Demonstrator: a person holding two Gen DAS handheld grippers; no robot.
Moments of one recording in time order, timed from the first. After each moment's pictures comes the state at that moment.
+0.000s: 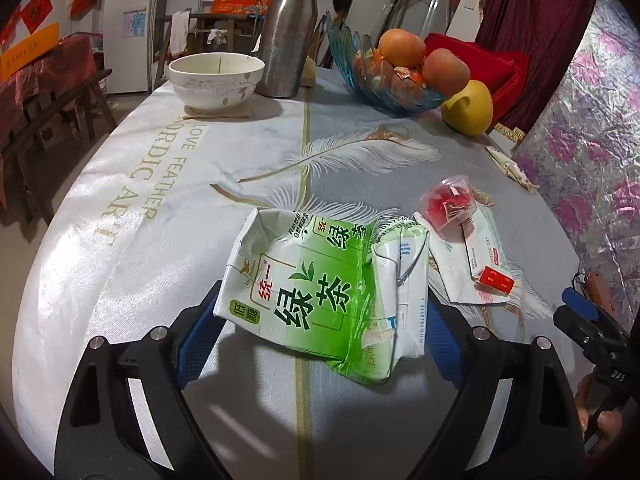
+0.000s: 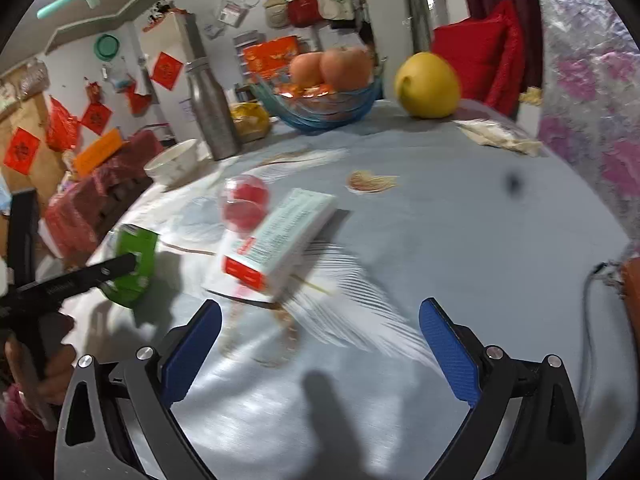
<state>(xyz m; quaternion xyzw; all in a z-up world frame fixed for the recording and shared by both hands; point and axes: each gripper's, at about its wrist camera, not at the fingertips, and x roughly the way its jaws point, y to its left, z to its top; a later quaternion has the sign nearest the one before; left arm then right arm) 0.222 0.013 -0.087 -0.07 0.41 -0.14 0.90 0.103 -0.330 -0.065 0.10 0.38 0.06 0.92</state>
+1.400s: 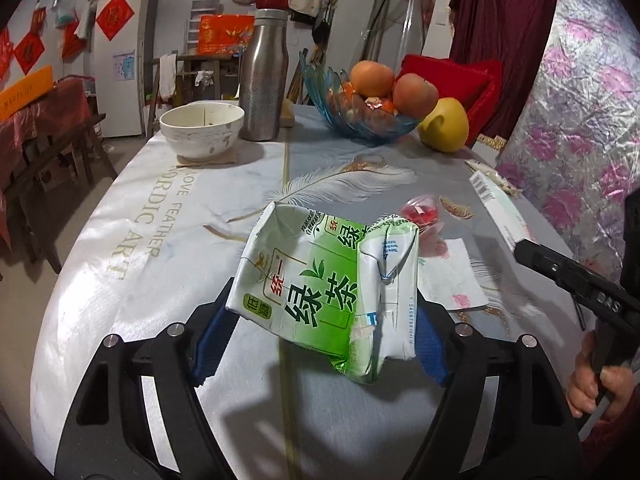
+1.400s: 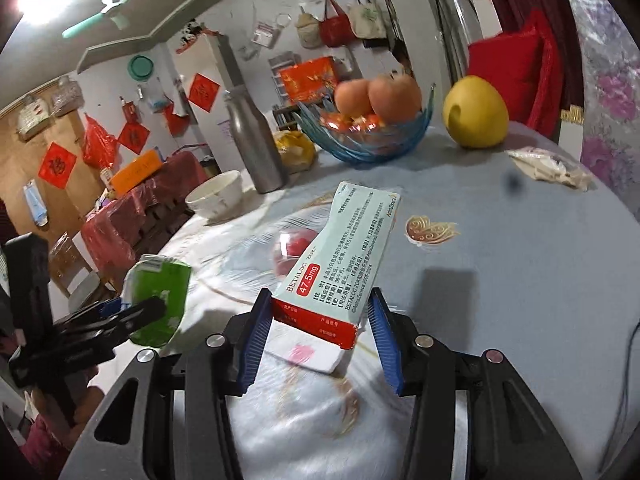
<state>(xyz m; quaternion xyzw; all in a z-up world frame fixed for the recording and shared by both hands) 0.196 0.002 -0.063 -0.04 0.35 -0.16 0.92 0.123 -0.317 -0.039 0.12 0.33 0.12 0.93</state>
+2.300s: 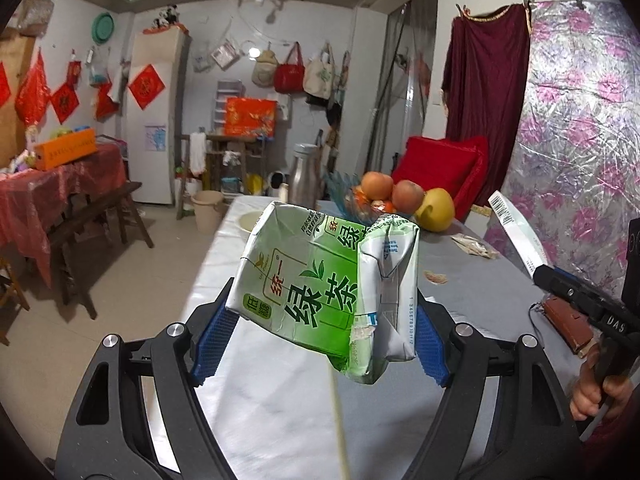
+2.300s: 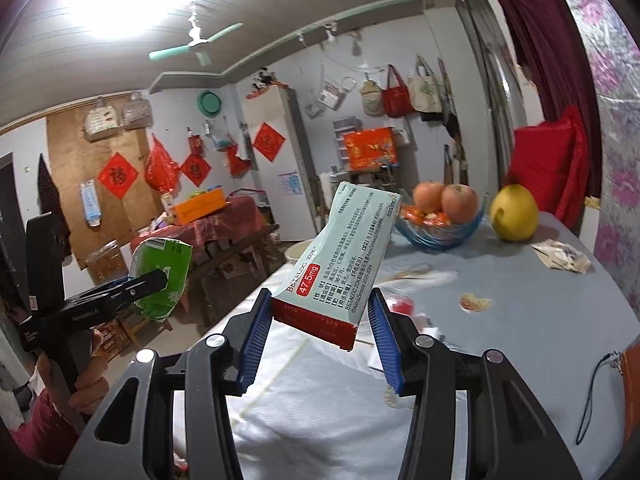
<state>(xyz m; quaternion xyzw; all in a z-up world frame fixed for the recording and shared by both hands) 0.069 0.075 0.055 -0.03 0.21 -0.12 0.97 0.001 -0.275 0.074 0.09 0.20 0.20 0.95</state>
